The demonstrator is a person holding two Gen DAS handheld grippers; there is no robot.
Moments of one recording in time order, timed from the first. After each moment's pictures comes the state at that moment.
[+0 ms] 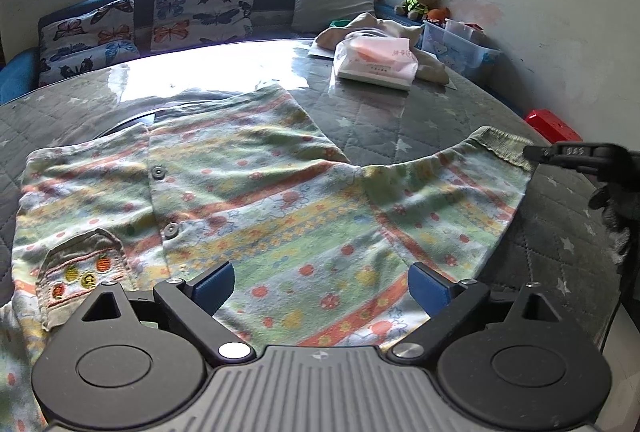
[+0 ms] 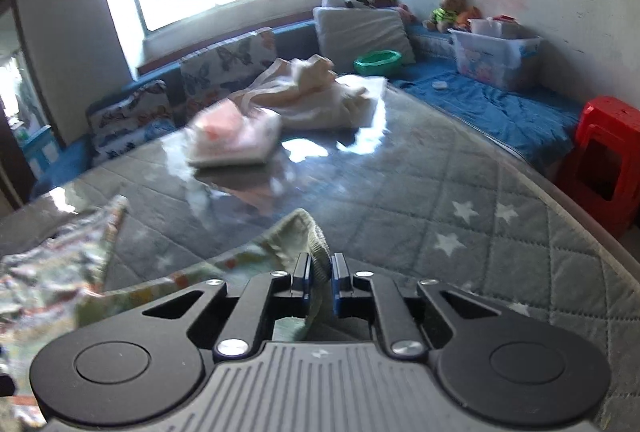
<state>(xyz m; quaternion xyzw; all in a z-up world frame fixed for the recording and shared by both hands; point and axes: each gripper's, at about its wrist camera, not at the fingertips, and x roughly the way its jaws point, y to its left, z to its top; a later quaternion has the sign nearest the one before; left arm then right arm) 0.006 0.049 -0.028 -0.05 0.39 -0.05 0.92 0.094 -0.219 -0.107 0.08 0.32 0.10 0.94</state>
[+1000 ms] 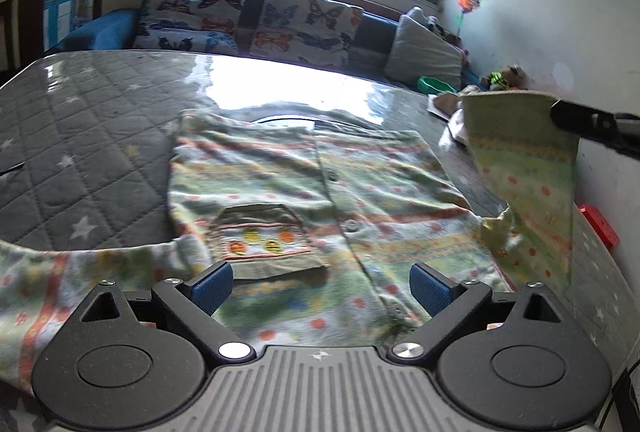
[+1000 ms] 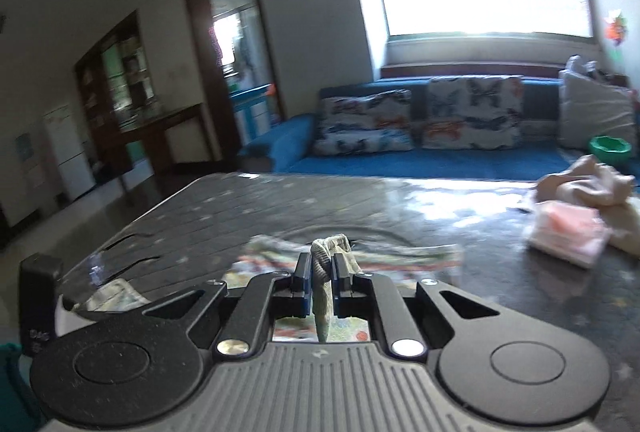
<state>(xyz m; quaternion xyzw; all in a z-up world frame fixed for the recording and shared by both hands) -0.062 0.165 -0.021 -0.17 0.34 0.07 0.92 0.023 0.005 -0.007 -0.01 0.25 0.42 0.87</state>
